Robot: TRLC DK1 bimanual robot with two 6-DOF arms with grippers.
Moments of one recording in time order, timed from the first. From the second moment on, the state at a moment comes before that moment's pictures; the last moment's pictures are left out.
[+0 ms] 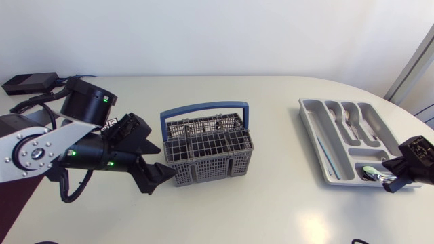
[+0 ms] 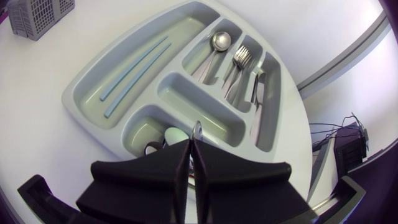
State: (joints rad) left arm -0.42 1.25 0.73 -0.39 0.32 0.37; right arm -0.74 1.48 0.62 -0.09 -0.43 -1.11
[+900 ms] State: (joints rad) left arm -0.31 1.35 0.74 -0.38 0.21 0.34; right arm -0.18 1.08 0.65 -0.35 -0.30 -0.72
